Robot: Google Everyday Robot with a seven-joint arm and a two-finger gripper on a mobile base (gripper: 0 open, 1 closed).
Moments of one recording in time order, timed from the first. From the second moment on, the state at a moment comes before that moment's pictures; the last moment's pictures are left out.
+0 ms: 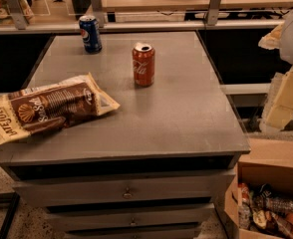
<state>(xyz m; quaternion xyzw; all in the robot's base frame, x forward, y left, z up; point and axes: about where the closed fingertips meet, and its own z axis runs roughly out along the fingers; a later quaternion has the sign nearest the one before) 0.441 -0.214 0.977 -0.60 0.78 -0.04 0.16</state>
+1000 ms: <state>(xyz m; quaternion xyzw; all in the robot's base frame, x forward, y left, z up) 0.509 -0.154 0.970 -0.64 0.74 0.03 0.21</state>
